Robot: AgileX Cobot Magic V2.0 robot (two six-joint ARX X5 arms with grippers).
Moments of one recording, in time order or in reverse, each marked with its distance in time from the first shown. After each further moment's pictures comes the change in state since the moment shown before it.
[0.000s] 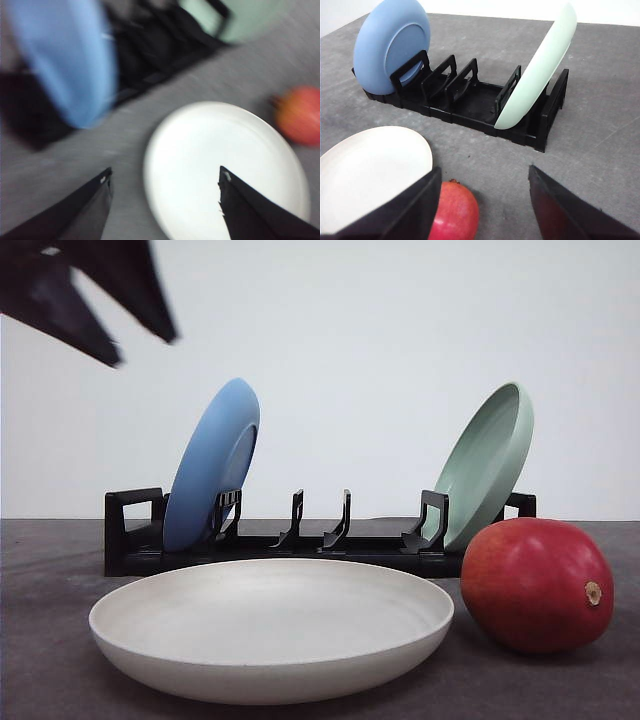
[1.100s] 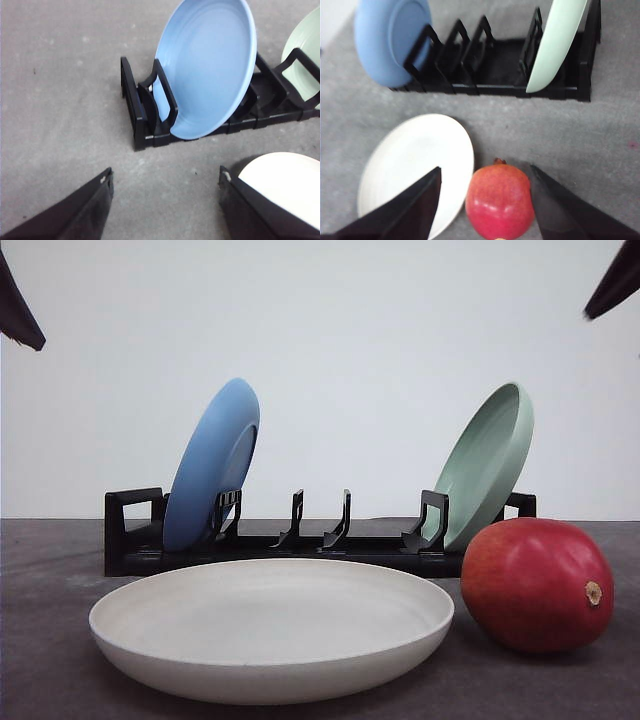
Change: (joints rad) left_arx 0.269 -0.297 -0.279 0.189 0.001 -0.037; right_arx 0.206 0.285 0.154 -0.068 0.115 0.354
